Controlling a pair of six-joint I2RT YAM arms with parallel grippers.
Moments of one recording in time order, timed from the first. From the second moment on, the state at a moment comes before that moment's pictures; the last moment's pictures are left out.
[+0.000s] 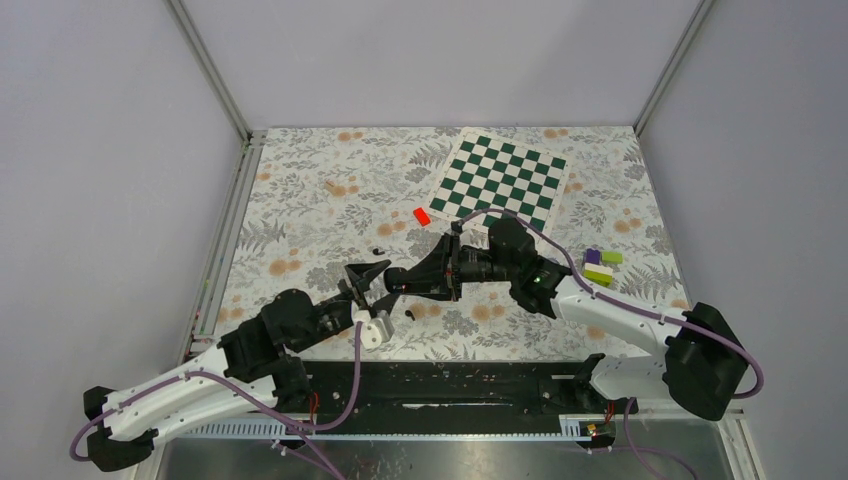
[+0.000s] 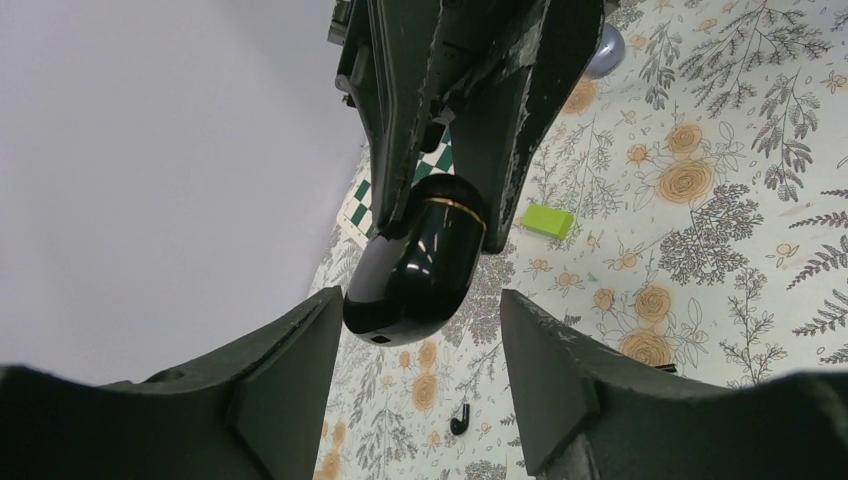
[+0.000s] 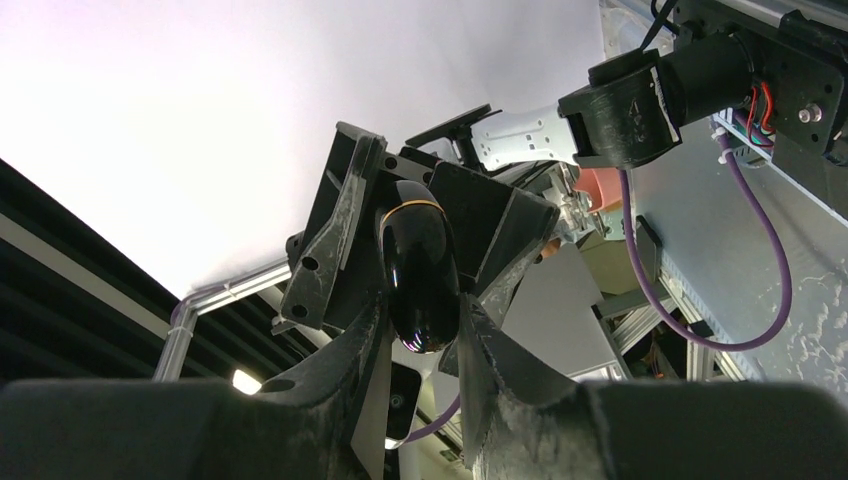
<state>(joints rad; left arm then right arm) -1.10 0.46 0.52 -0.15 -0.05 0.79 0.85 1.25 0.75 0.32 -0.67 1.83</state>
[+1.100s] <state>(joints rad) -1.10 0.50 0.52 -0.17 -0.01 0.76 0.81 1.35 0.62 0.65 -0.67 1.97</state>
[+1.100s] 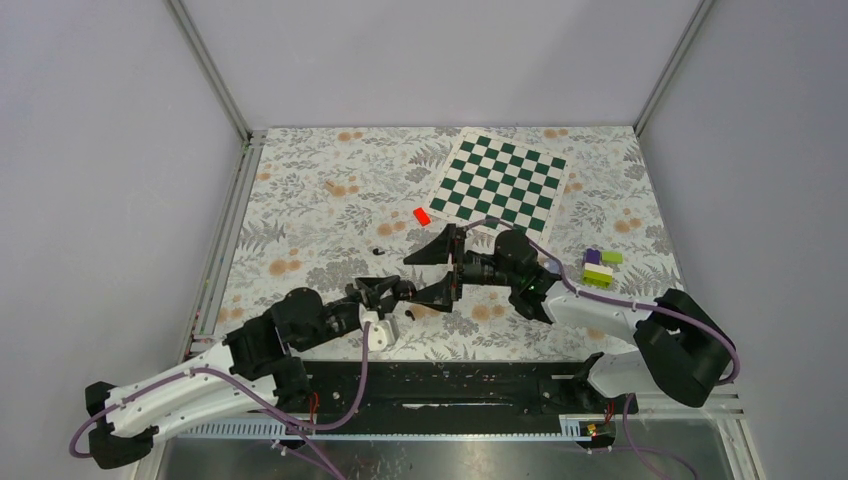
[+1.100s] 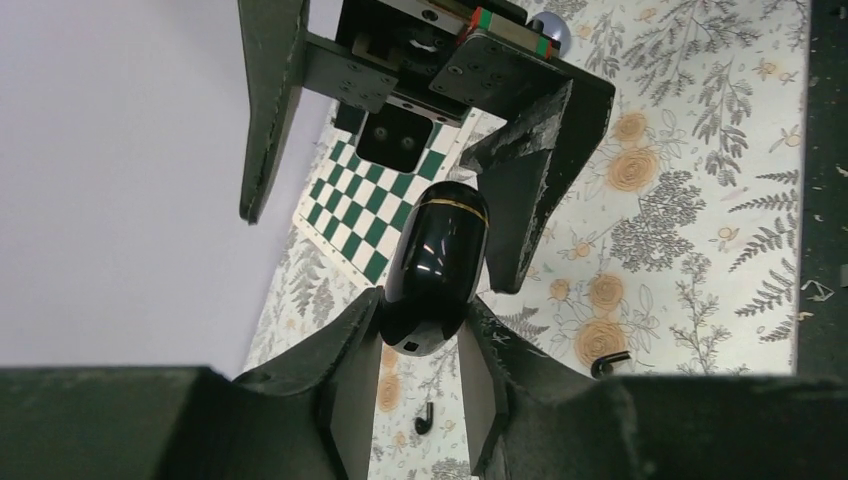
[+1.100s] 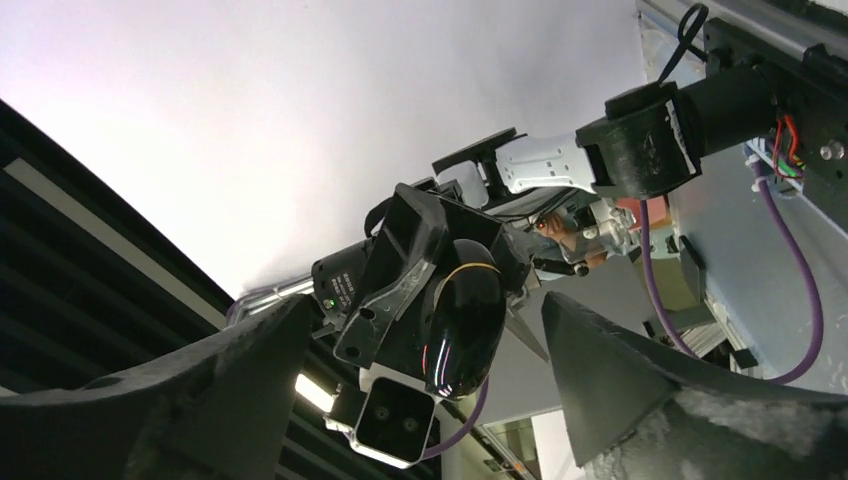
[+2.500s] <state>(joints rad) -0.78 1.02 0.81 -0.14 0.73 -0.74 0.66 0.67 0.39 0.28 -0.48 0.94</state>
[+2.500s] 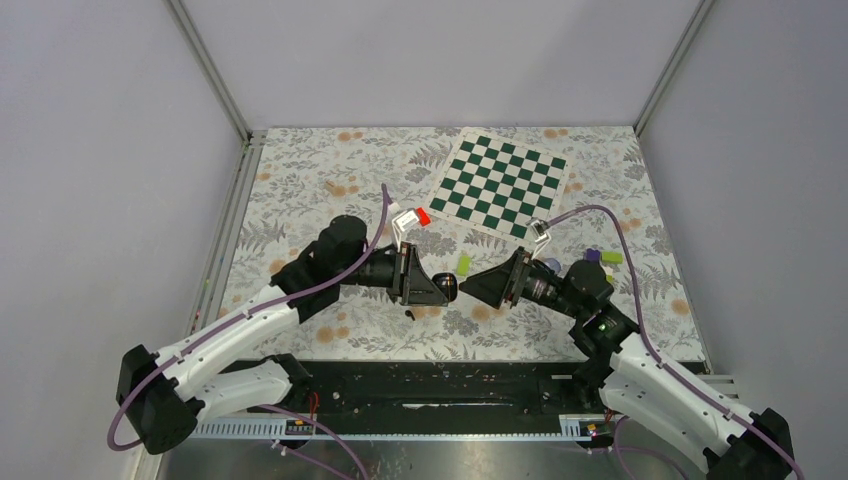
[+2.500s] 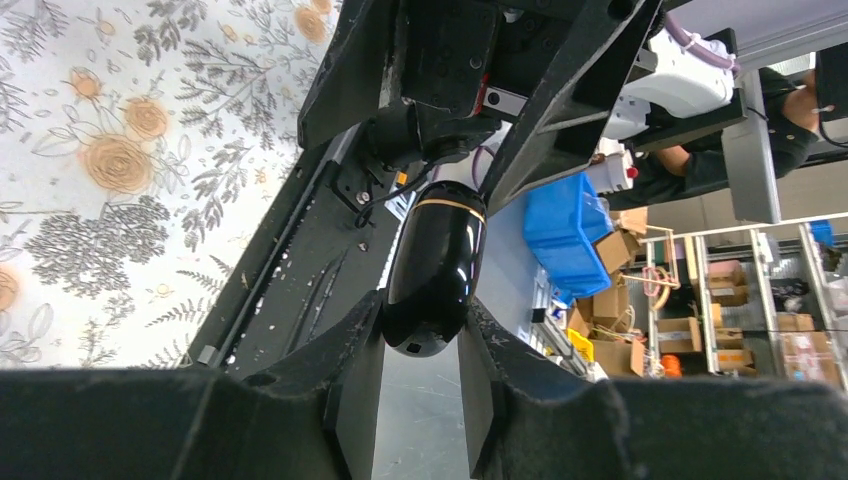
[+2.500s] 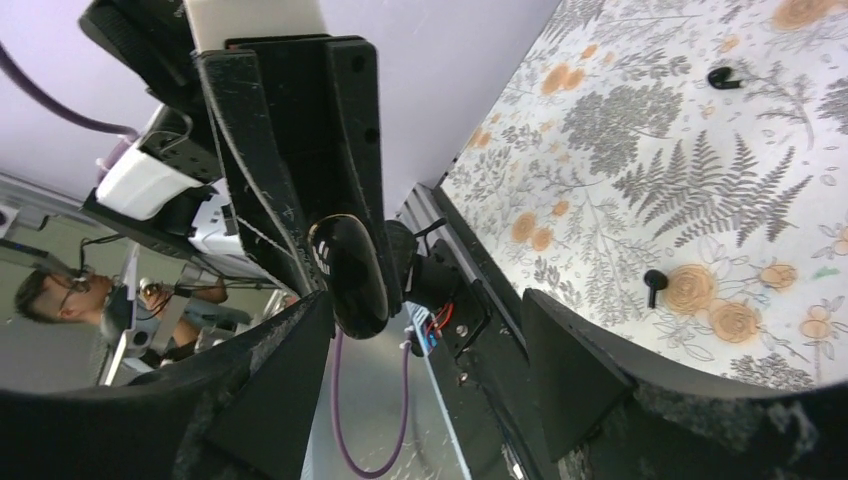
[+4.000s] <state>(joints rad) -0.77 1.05 0.79 -0.02 0.78 -0.81 0.73 0.73 0.40 0.43 -0.49 1.01</state>
